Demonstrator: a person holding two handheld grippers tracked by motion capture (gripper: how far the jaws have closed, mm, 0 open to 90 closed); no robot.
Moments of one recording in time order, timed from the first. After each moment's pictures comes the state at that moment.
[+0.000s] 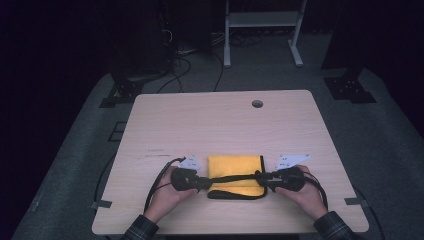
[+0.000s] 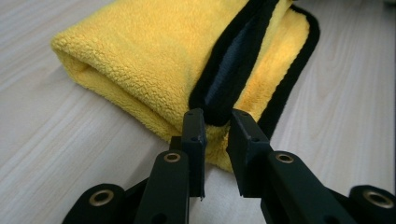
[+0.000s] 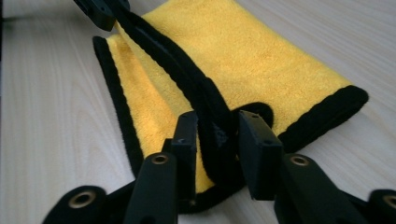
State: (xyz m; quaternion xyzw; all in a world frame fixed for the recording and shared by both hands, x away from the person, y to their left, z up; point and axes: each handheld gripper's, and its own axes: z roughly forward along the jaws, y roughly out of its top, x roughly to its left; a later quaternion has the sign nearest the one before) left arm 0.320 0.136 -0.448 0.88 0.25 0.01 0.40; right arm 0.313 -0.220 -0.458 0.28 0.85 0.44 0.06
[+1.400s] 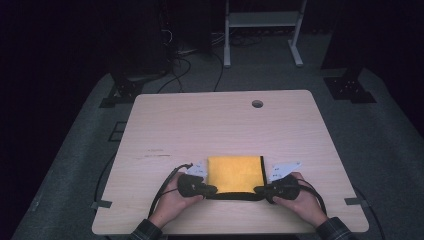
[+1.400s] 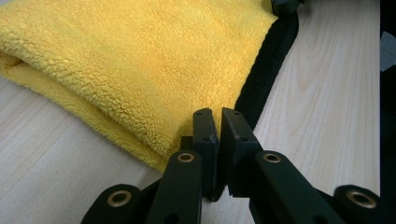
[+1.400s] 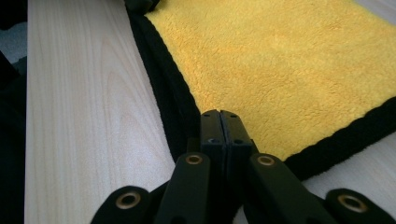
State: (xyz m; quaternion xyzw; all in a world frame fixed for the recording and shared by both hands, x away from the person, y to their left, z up) left arm 0.310 0.116 -0.463 0.89 0.23 0.00 0.39; right arm 0.299 -0.204 -0.472 0.23 0.89 0.40 0.04
